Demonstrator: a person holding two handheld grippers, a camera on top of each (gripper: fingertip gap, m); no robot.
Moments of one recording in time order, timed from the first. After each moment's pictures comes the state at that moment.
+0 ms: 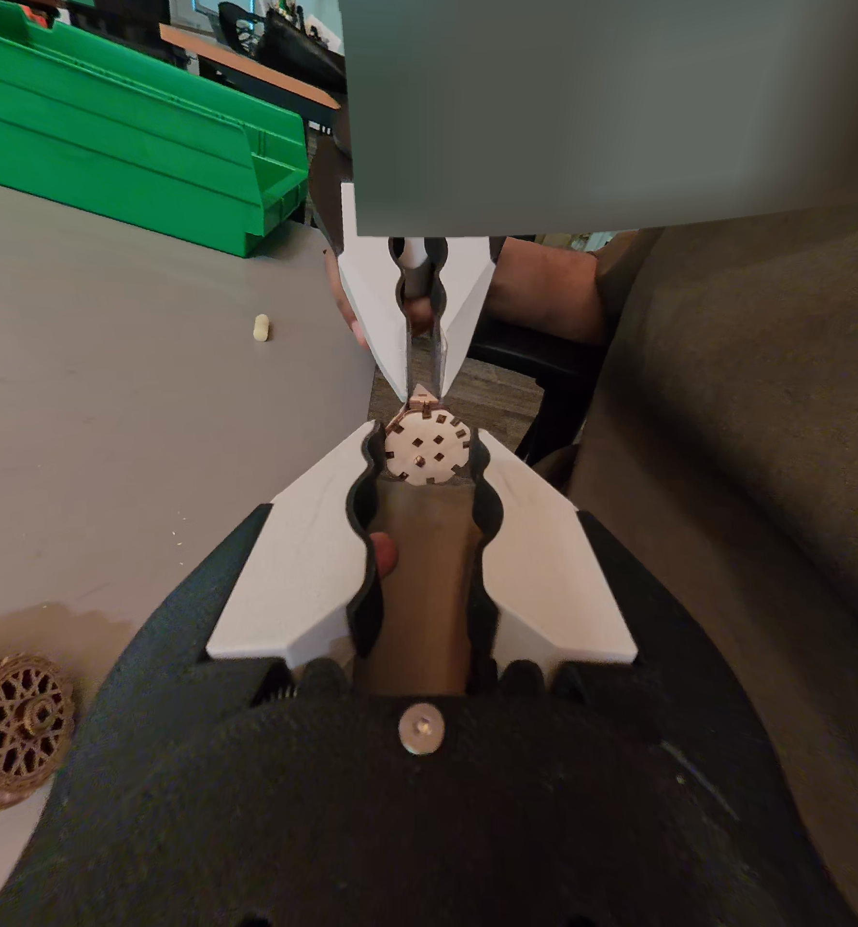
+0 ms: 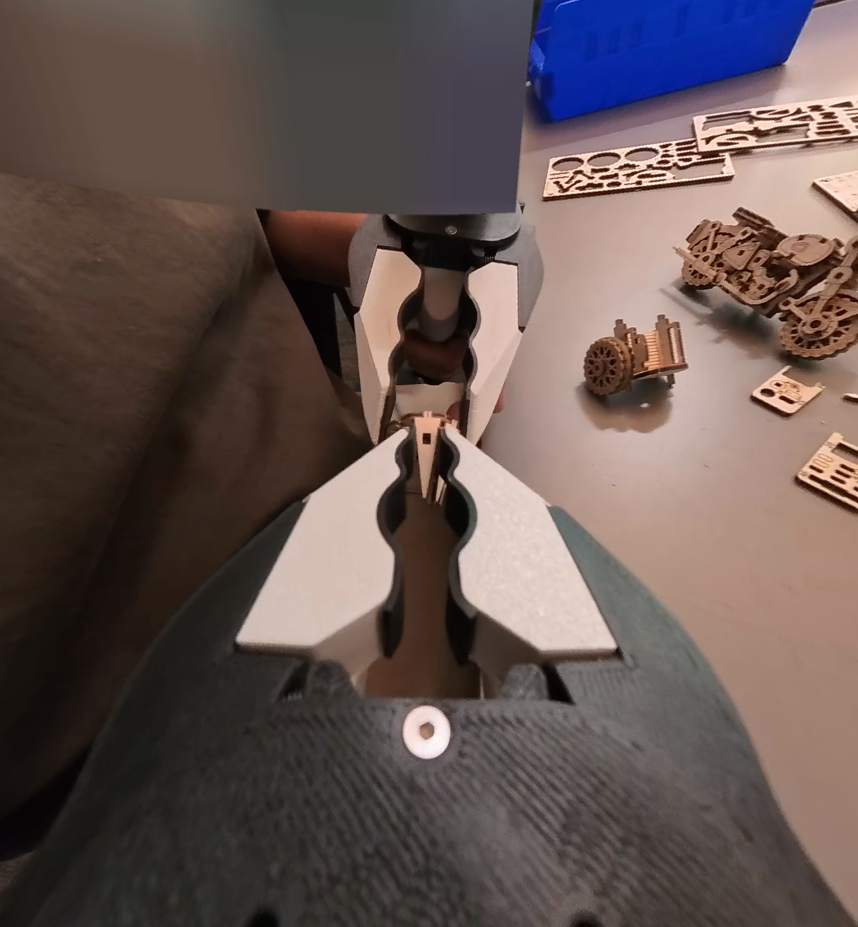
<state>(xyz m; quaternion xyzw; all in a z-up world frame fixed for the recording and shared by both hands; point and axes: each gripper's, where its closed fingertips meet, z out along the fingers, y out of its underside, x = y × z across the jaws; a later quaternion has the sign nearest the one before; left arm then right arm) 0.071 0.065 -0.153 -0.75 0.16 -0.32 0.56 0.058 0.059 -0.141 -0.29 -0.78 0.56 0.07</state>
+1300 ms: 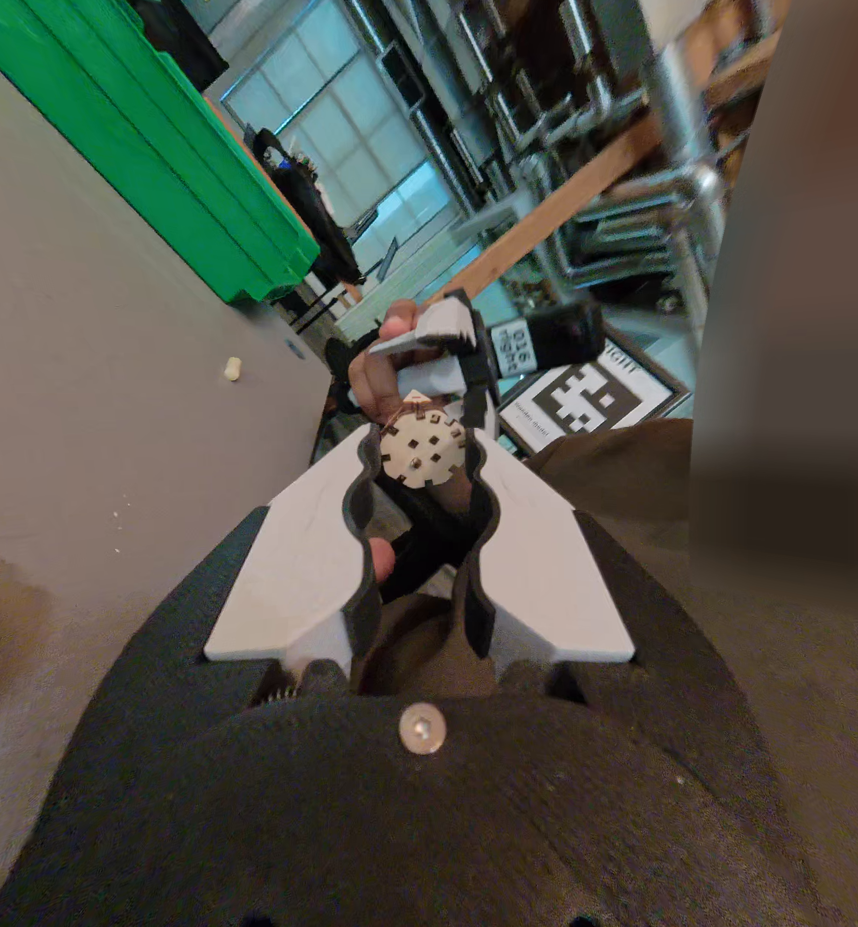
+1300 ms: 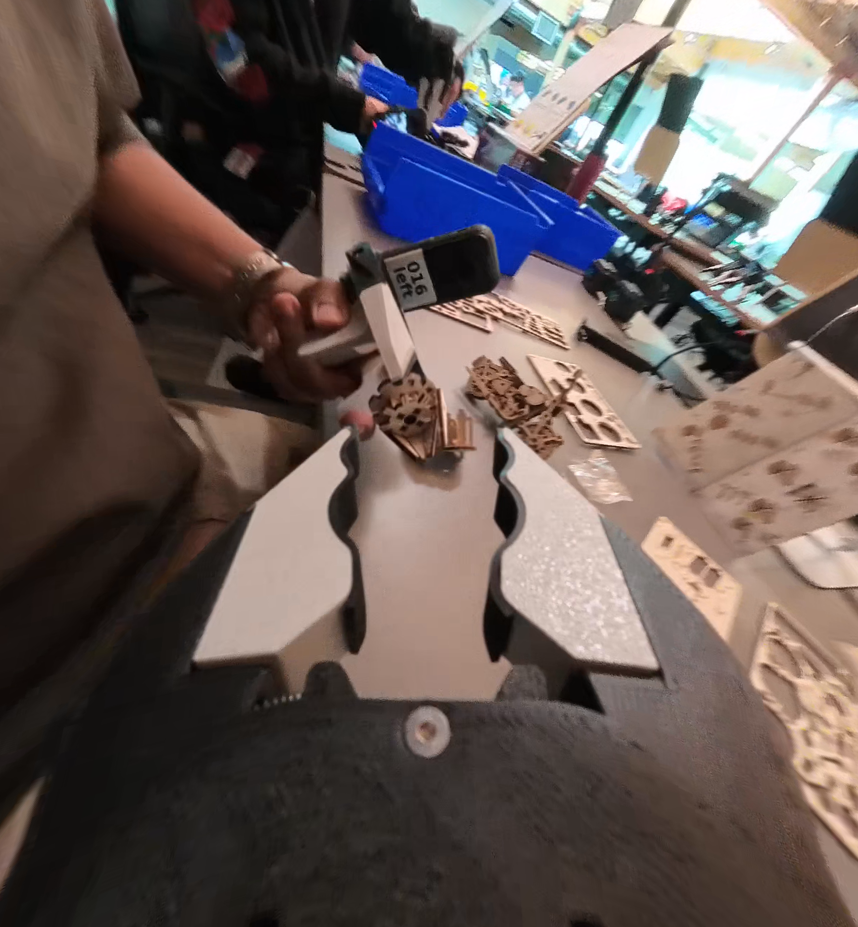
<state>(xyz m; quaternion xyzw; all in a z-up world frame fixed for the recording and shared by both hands) 0.029 0.079 -0.114 -0.62 -0.09 -0.55 0.55 0.038 0.087 -0.105 -0.20 -0.75 0.49 0.39</state>
